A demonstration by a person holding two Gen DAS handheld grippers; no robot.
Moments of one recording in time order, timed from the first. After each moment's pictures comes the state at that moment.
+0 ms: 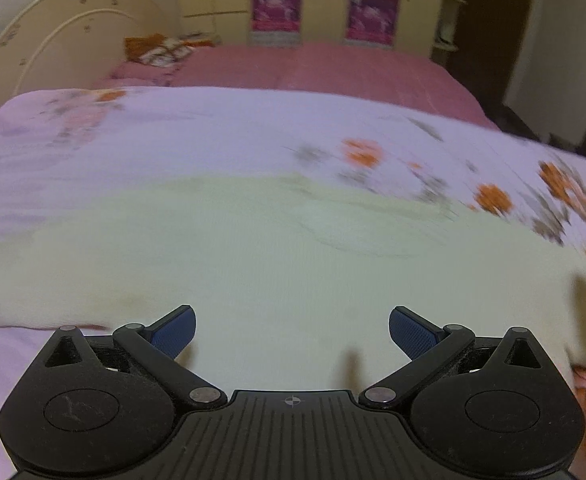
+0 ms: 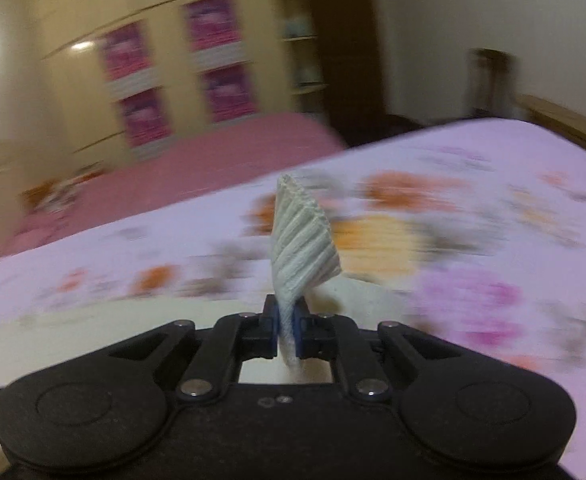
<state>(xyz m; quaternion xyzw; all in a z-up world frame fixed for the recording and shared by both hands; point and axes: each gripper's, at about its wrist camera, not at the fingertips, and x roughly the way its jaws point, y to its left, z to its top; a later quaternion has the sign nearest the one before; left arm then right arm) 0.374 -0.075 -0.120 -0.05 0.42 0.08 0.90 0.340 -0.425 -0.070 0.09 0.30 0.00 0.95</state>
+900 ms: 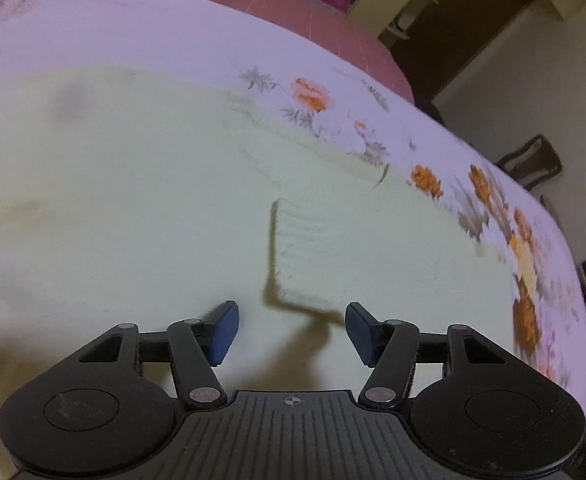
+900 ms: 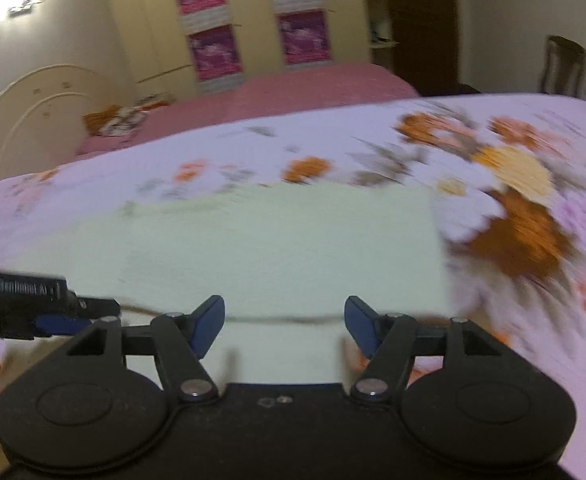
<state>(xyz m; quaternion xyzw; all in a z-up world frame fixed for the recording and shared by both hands) 0.410 -0.041 -0.184 -0.23 0.48 -0.07 0.84 0.288 -0.344 -0.104 0.08 0.37 0.02 0.93</state>
